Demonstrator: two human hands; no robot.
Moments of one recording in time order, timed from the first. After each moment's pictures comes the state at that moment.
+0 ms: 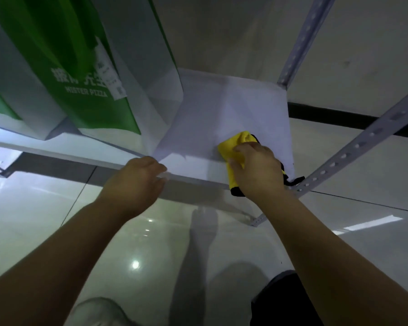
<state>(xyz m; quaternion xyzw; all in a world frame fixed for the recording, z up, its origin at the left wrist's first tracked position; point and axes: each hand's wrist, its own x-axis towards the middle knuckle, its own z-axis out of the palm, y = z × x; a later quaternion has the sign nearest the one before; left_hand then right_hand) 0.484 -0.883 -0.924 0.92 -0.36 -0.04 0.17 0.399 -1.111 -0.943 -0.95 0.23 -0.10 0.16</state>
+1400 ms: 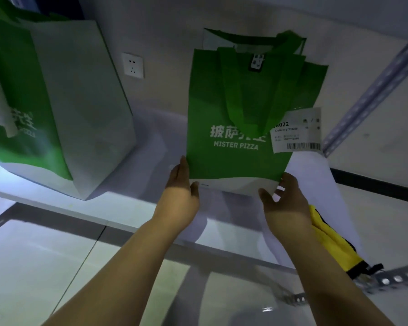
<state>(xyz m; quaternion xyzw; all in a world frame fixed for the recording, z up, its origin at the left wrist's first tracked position) 0.636 -0.879 -0.960 0.86 -0.24 -0.02 0.45 0.527 -1.051 -0.942 -0.84 0.35 -0.23 0.35</state>
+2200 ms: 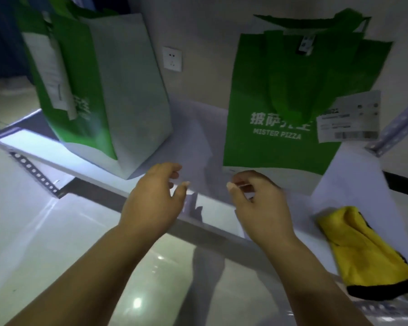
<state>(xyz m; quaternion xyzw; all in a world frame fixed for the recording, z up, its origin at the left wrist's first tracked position) 0.606 -0.791 -0.926 0.91 -0.15 0.06 0.38 0.540 -0.965 -0.929 -0.89 0.15 -0.18 0.38</state>
